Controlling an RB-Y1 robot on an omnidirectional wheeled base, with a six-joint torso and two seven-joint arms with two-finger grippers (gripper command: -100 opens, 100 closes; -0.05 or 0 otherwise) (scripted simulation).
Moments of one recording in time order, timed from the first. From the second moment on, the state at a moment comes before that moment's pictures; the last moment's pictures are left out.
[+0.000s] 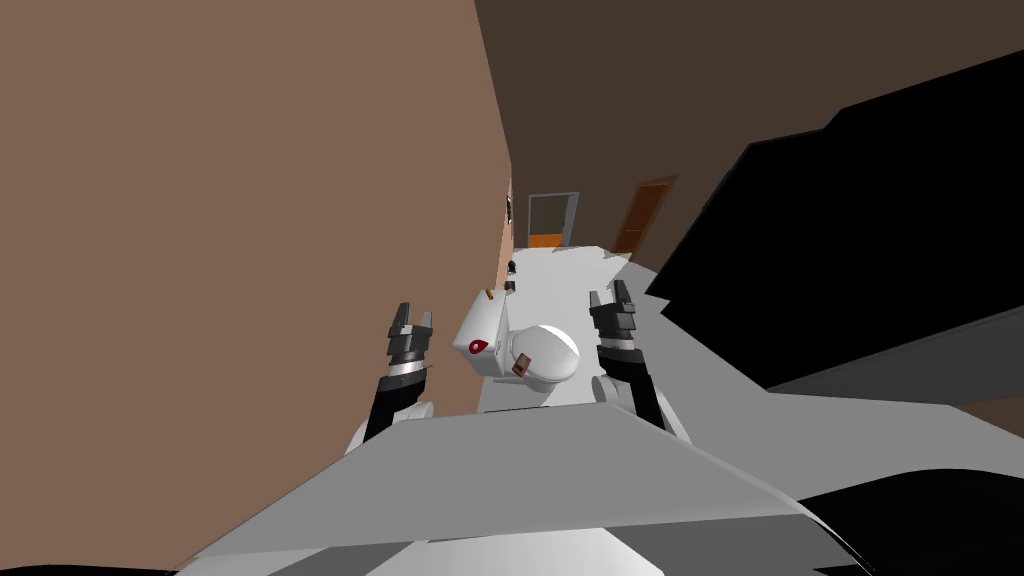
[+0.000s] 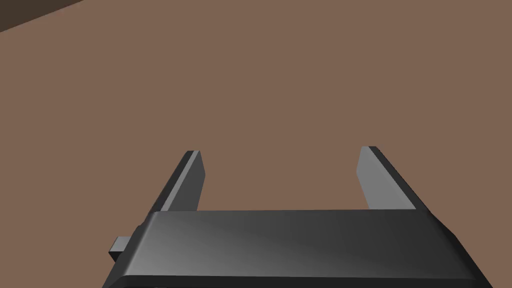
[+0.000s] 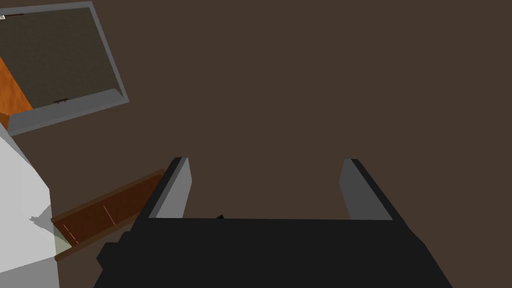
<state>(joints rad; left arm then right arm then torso) 0.55 0.01 -0.01 -2.21 -0.09 -0.45 0.16 0.47 0.00 -0.05 -2.20 0.01 -0.49 -0.17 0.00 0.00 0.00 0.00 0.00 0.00</state>
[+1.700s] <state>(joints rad) 0.62 0.18 -0.06 -2.33 -0.06 -0.02 0.12 0.47 0.00 -0.05 -2.20 0.01 -0.49 -0.17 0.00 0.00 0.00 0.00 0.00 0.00</state>
